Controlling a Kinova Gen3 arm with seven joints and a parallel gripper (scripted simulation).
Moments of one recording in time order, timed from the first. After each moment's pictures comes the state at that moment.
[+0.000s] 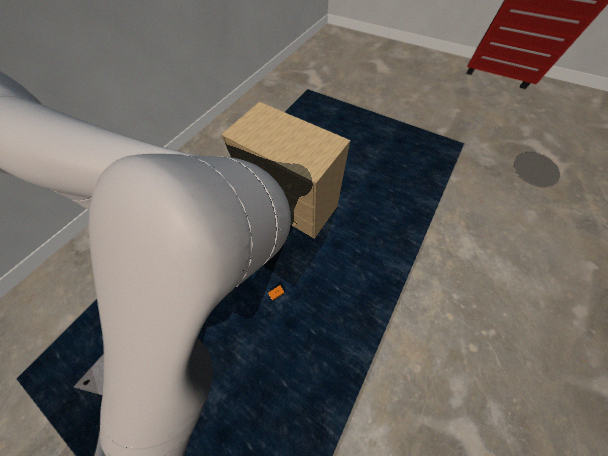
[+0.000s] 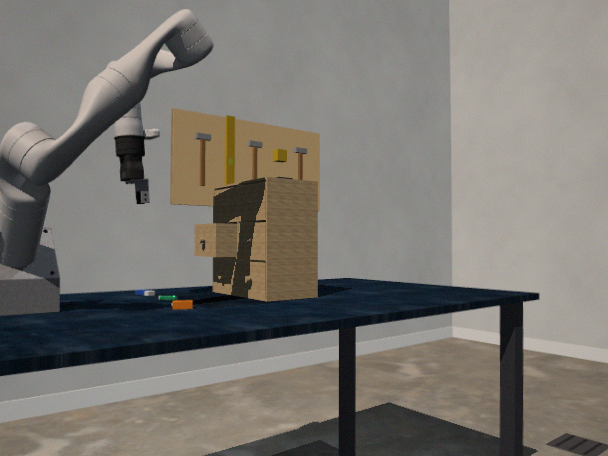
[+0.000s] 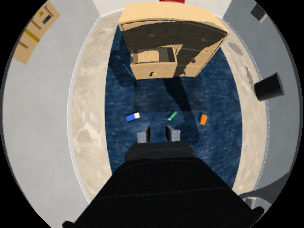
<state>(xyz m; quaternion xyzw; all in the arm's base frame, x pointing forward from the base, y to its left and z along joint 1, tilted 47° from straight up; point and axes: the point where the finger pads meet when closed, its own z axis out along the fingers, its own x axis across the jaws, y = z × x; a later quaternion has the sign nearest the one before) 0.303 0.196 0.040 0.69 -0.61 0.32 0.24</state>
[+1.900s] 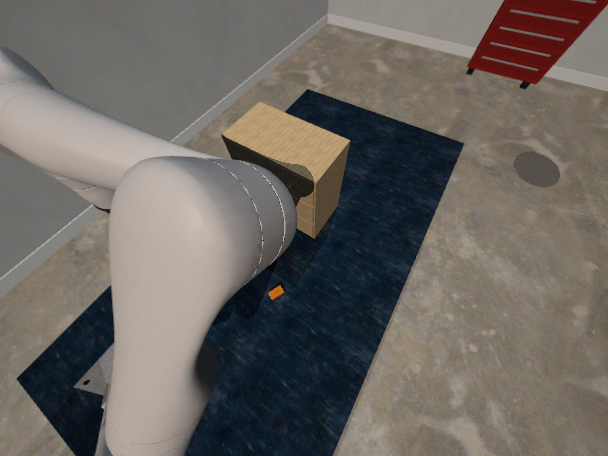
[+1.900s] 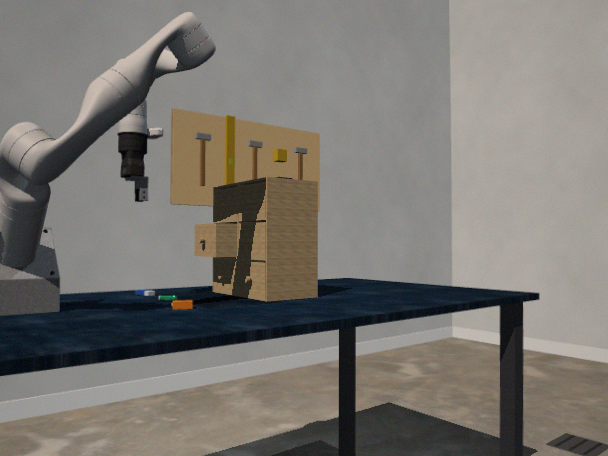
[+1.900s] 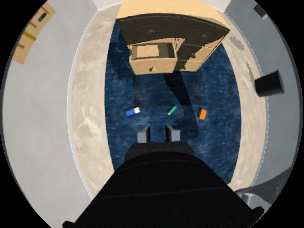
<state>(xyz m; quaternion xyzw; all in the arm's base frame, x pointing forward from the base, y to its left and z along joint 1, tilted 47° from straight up) 0.299 0.200 0.044 0.68 -0.62 0.30 0.26</state>
